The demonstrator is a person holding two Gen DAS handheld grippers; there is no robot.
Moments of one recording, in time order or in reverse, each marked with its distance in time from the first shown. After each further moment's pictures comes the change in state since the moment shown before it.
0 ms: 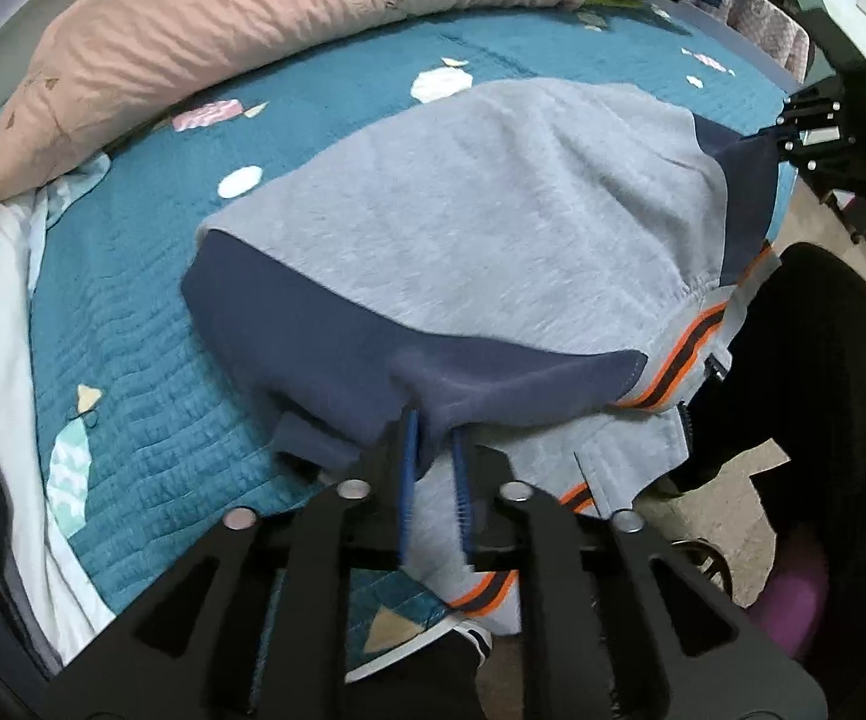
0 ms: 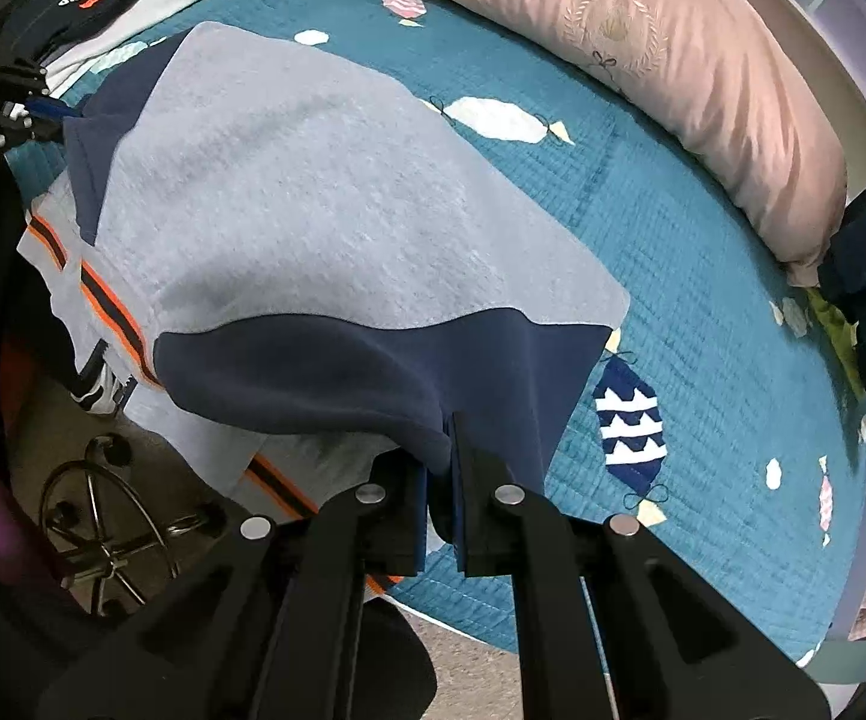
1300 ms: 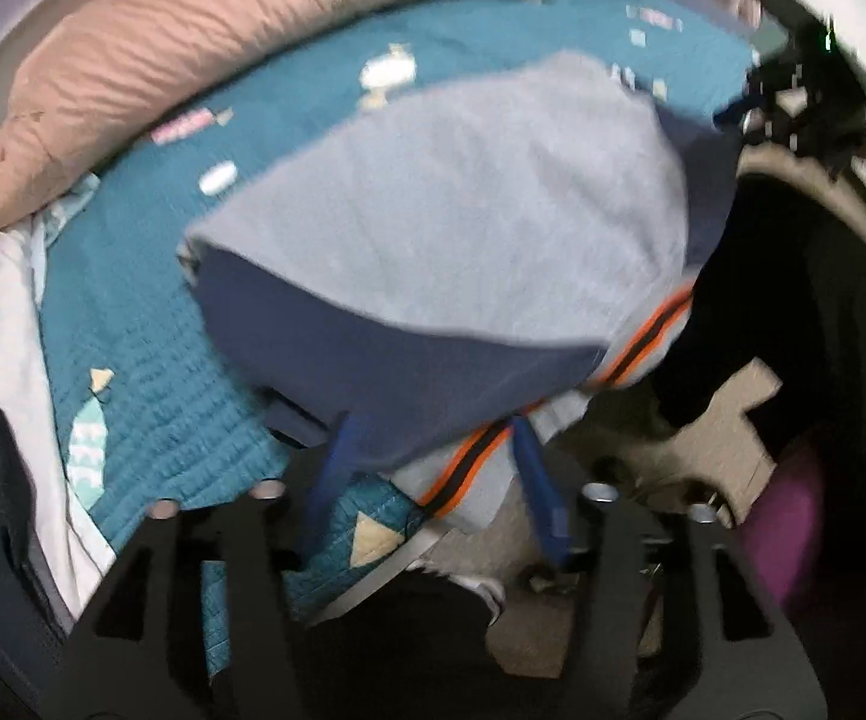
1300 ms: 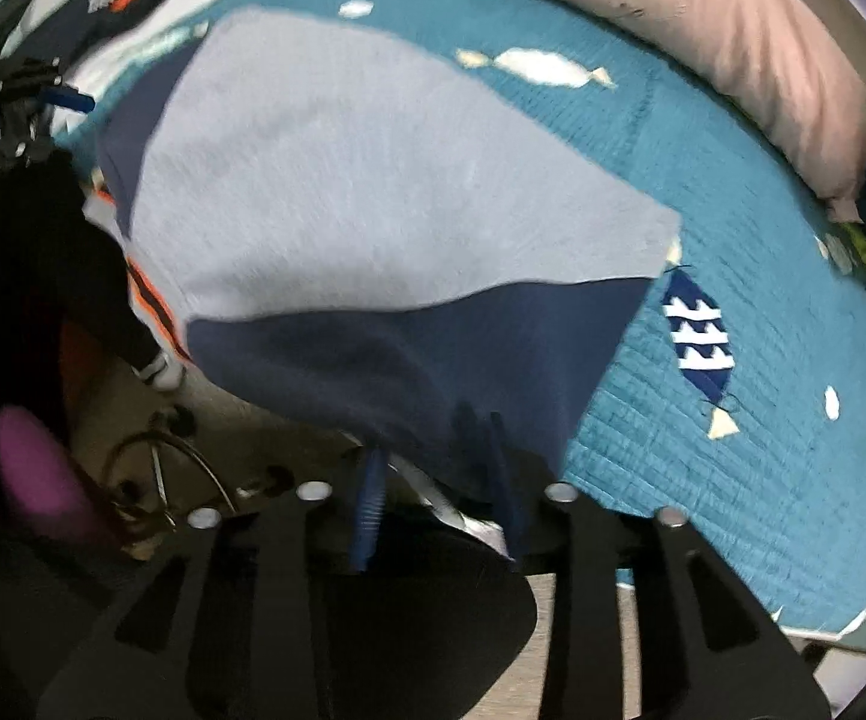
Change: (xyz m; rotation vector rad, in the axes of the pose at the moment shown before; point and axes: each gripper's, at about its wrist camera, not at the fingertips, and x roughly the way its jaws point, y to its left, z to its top) left arm -0.048 -0.026 -0.039 0.078 0.000 -0.020; right arm -0.028 0.014 -0.042 0.069 0.046 0.144
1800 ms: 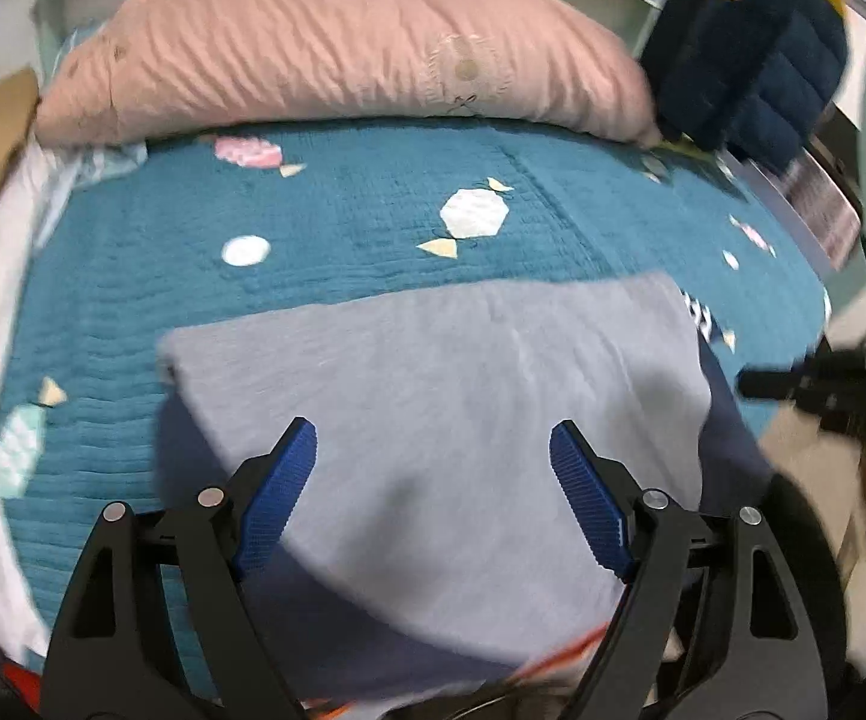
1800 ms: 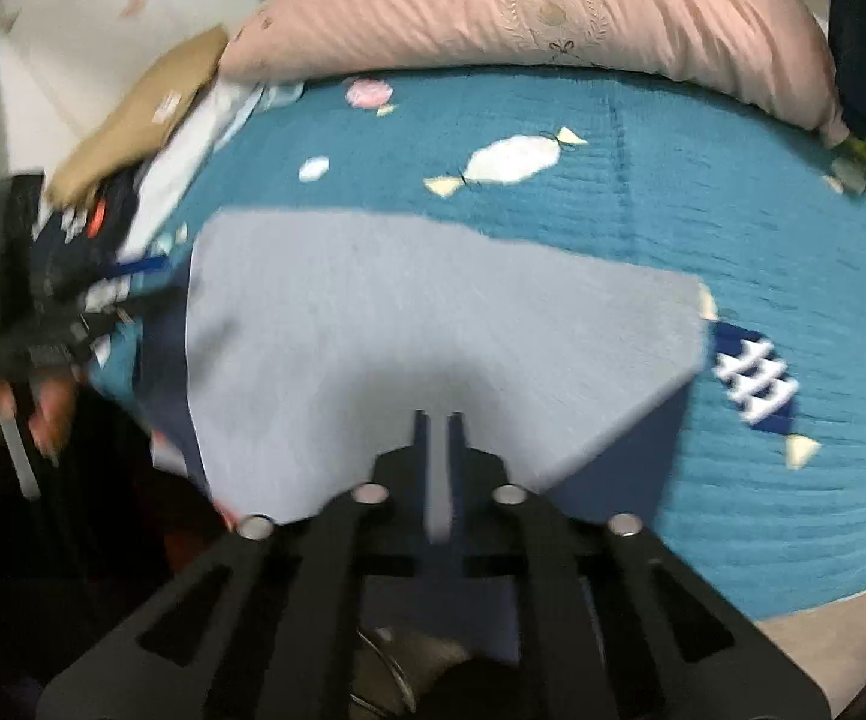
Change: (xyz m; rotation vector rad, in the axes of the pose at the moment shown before) left arm 0.041 0.026 0.112 -0.457 -0.184 0.005; right arm 0.003 -0.021 0.077 0.374 -0.210 0.174
